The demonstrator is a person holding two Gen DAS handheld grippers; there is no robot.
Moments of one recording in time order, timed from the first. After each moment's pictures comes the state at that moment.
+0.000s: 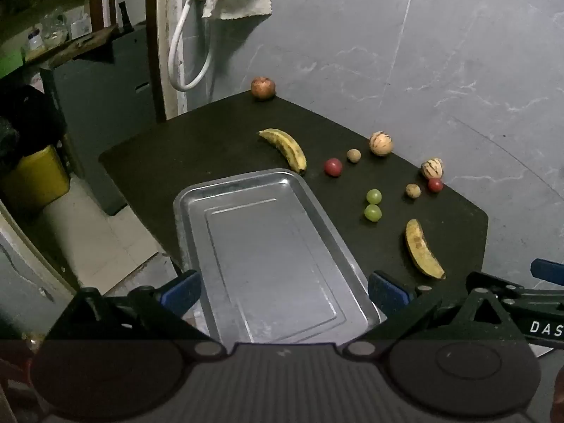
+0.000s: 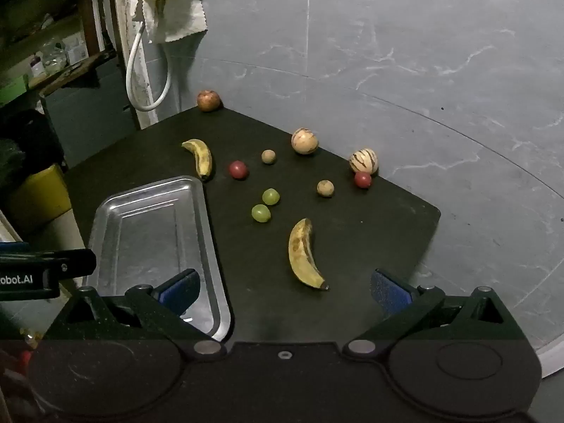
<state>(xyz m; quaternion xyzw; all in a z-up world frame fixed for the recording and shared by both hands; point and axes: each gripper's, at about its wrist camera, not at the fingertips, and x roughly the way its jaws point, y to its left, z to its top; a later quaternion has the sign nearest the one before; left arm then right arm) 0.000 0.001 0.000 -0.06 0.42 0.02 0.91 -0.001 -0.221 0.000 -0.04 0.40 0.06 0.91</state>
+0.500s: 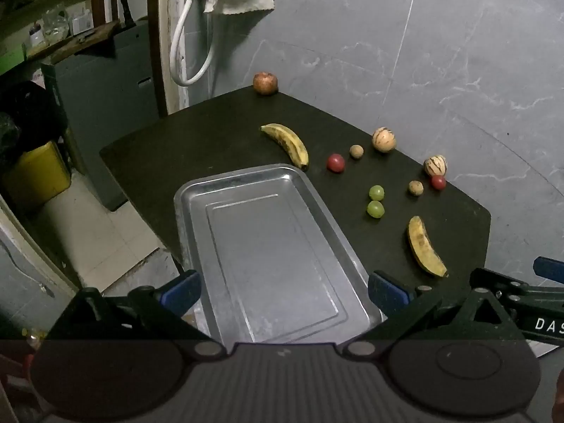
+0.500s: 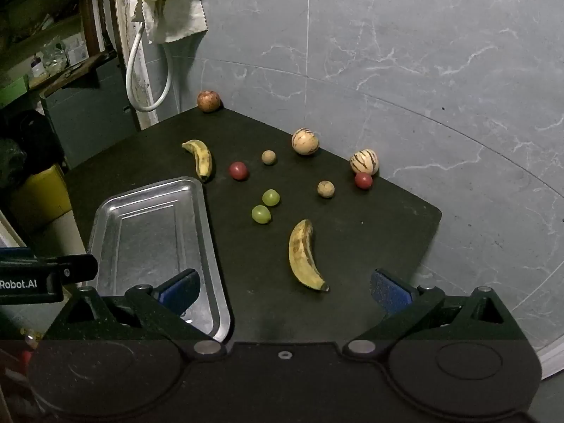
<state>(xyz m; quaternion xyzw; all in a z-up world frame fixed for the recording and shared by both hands) 0.002 0.001 -0.005 -0.06 0.43 0.02 0.90 0.000 -0.220 -0.001 -0.03 0.40 0.06 0.91</state>
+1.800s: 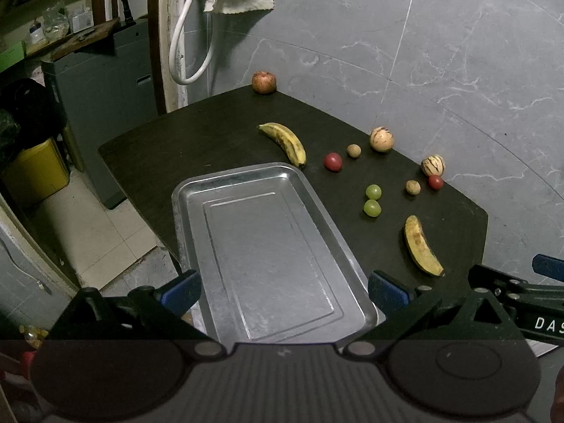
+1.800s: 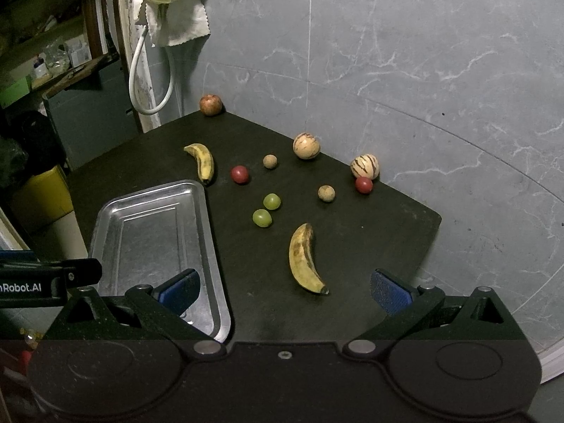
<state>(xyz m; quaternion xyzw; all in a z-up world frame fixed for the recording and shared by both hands) 0.001 0.002 -0.006 -0.06 0.43 0.02 0.90 -0.002 -0.220 0.003 -0.03 0.39 0.06 0.92</state>
